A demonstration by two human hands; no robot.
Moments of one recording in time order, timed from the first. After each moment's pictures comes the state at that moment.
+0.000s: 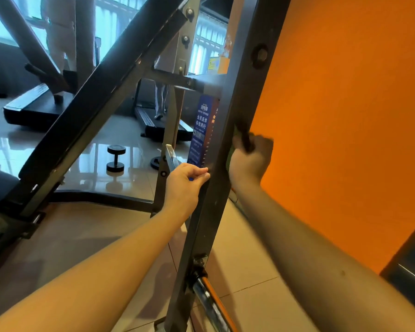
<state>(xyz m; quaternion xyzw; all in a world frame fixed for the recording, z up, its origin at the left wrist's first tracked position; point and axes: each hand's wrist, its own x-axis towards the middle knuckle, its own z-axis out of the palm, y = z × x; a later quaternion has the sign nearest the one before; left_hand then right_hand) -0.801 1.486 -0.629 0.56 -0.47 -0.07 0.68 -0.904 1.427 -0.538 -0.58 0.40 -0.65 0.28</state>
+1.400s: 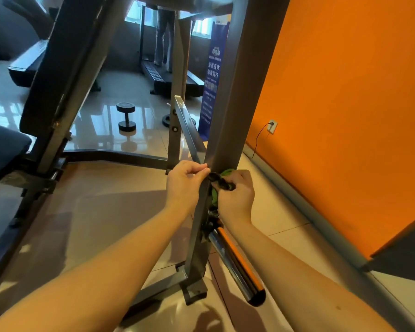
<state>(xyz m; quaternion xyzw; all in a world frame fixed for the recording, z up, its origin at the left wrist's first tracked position) -0.814 1.504 -0.740 0.62 -0.41 -0.13 0.66 -0.929 1.460 -0.741 -0.65 0.44 -0.50 0.36</state>
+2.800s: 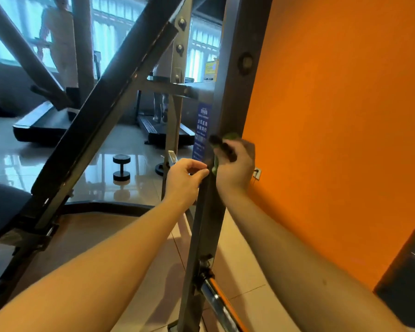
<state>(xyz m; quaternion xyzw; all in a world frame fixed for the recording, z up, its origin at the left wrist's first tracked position) -0.798 1.498 -0.589 0.58 -0.49 -0.07 0.65 -0.903 1.450 -0.547 -0.66 0.29 -0.65 0.24</state>
